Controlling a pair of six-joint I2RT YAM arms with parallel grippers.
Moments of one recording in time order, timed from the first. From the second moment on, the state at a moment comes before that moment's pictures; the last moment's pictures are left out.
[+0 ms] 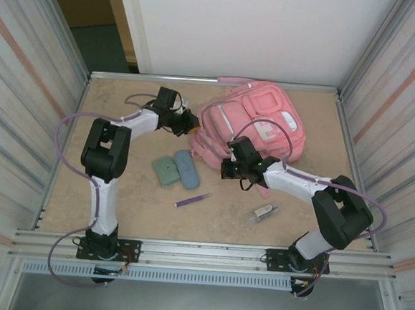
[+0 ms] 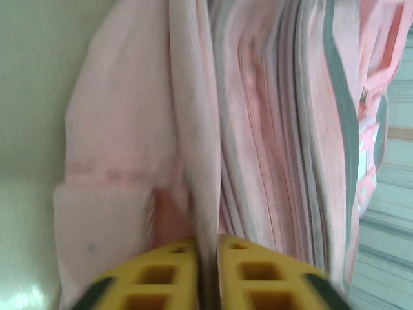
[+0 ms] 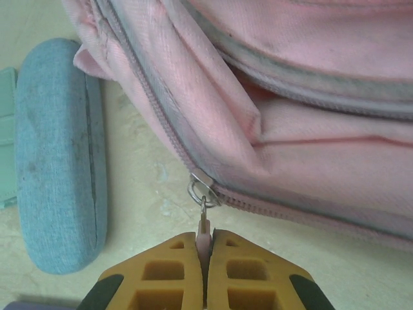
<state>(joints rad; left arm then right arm) -0.30 2.11 1.50 -0.25 0.60 -0.77 0.70 1.56 0.88 -0.23 -0.05 0.55</state>
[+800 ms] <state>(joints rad) -0.43 1.78 1.09 -0.12 0.40 -0.91 0.74 1.76 1.09 -0.20 -0.15 0.55</state>
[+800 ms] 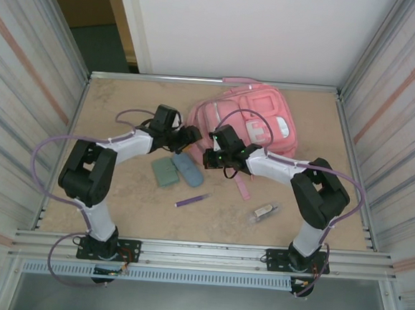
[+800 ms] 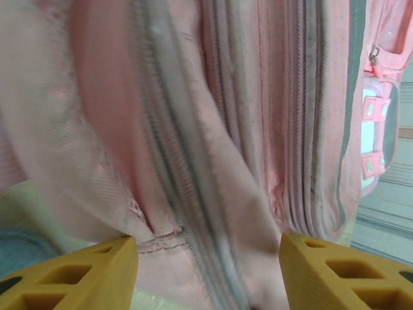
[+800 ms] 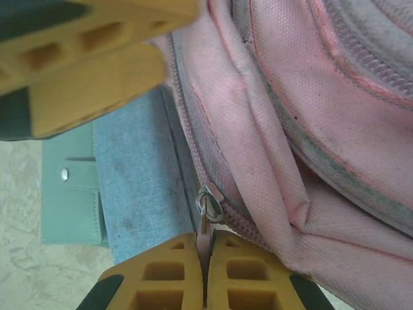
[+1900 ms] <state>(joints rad) -0.38 1.83 1.17 -0.18 0.43 -0.85 0.51 1.49 0.69 -0.21 -0.05 0.58</state>
